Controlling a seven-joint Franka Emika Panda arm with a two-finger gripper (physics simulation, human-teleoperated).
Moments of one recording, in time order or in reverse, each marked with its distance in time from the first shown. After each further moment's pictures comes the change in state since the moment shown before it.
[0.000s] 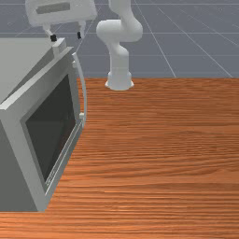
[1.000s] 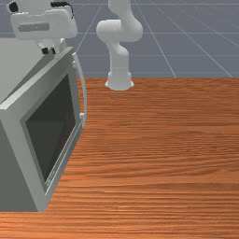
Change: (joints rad) arm -0.003 0.112 -0.089 0.047 -0.012 -0.008 0.023
